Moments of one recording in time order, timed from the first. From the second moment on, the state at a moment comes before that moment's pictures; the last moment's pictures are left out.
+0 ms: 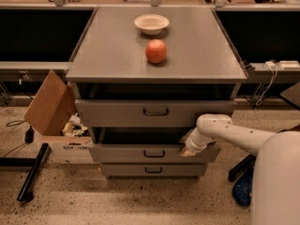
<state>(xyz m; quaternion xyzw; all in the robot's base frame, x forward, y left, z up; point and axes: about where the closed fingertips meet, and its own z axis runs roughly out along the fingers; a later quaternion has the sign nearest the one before) 0.634 -0.178 0.410 -0.69 0.70 0.05 0.18</state>
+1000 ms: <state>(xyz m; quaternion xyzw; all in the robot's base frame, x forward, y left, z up) 0.634 -0.178 0.410 -0.69 0.70 0.05 0.18</state>
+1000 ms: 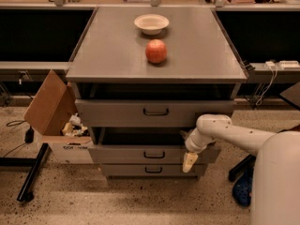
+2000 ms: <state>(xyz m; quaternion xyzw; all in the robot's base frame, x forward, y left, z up) 0.583 -0.176 0.392 -0.74 0.65 0.12 0.12</state>
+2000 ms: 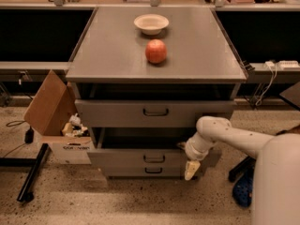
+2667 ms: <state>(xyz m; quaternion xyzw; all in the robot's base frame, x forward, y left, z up) 0.576 -0.177 0.397 -0.74 0.65 0.12 0.12</state>
